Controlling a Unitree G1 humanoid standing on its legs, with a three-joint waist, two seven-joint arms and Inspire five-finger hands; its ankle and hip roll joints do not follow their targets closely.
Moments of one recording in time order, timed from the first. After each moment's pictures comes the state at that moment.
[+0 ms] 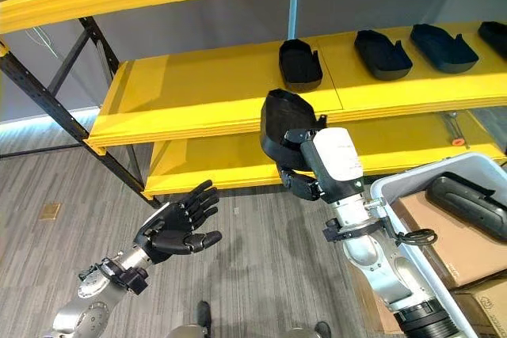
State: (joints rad) left arm 0.10 0.50 -0.21 0.03 -0.77 -0.04 -0.44; right arm -0.11 -0.71 0.20 -0.12 -0.47 -0.28 -0.38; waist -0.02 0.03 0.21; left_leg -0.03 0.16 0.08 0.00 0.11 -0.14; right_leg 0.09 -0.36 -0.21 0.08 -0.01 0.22
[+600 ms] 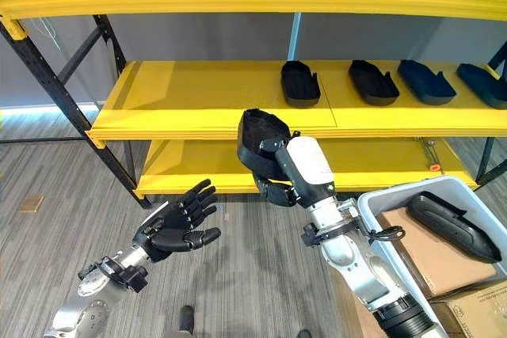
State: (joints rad) left arm 0.11 0.48 -0.22 0.03 -0.77 0.00 -0.44; right arm -0.15 -0.67 0.32 -0.11 -0.42 -0.26 -0.30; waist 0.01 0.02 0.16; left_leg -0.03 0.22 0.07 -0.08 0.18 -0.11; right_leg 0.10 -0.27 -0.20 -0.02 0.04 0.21
